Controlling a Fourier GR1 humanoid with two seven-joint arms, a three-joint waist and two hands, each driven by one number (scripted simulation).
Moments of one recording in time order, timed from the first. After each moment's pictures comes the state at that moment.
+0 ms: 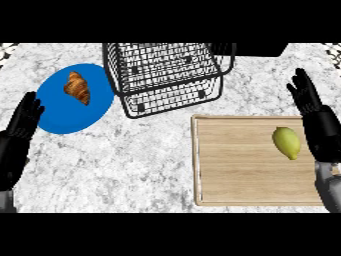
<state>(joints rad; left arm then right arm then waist) 0.00 0.38 0.00 -1.66 0.13 0.10 -0.01 -0.20 -0.42 0.14 -1.54 -0.14 -0.22 -0.05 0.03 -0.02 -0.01</state>
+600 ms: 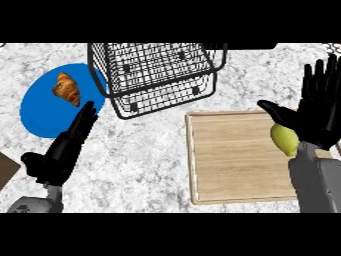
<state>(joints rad) -0.06 0.24 -0.15 -1.51 0.13 0.01 -0.03 -0.32 -0.11 -0.12 -1.48 -0.42 -0.33 -0.29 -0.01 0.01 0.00</state>
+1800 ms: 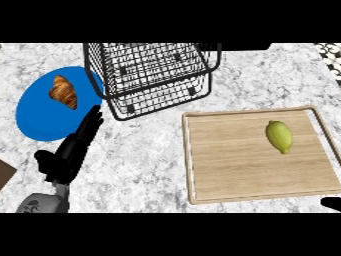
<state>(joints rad) -0.08 0.21 -0.14 -1.39 0.12 -0.02 -0.09 0.24 -0.77 -0.01 -2.03 0.04 -0.16 0.37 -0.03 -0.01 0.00</state>
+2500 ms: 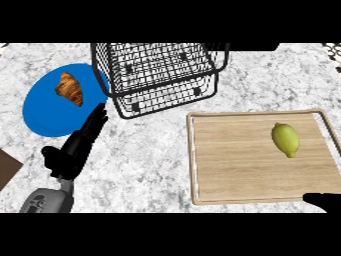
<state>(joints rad) -0.11 0.18 -0.12 -1.36 0.09 -0.06 -0.10 0.17 -0.65 0.07 -2.13 0.30 -0.14 0.78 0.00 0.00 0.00</state>
